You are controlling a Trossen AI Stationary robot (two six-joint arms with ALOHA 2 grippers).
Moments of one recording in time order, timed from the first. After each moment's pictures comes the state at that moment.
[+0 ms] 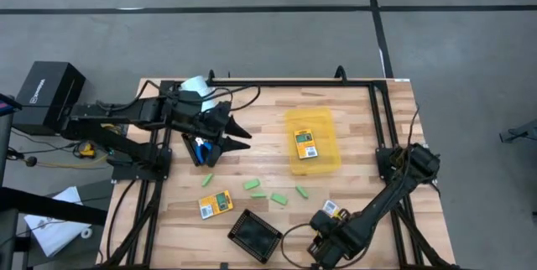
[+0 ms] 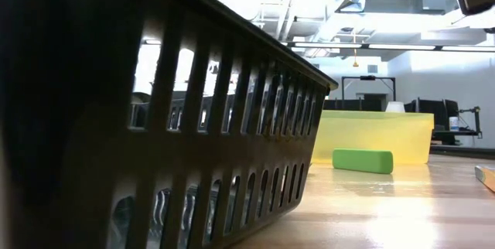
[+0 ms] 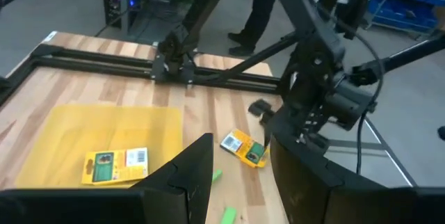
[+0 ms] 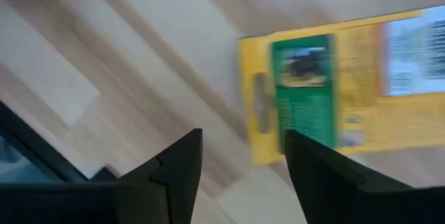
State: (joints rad) left arm -0.05 1.18 1.28 -0.45 0.10 -0.19; right arm 0.81 1.99 1.40 -0.87 0.16 1.58
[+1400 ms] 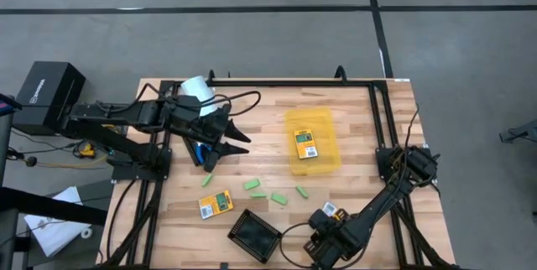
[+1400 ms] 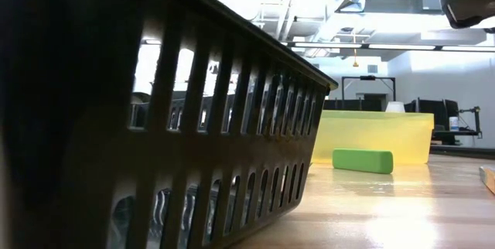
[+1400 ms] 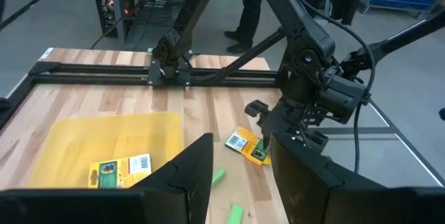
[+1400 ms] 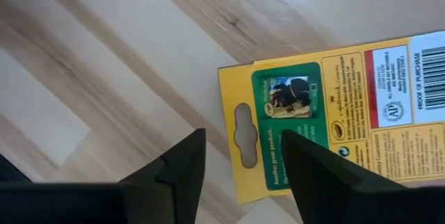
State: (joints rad) left arm -0.09 1.18 1.28 -0.45 0.07 -0.10; right arm 0.80 2.02 1.39 -0.85 0.23 1.63
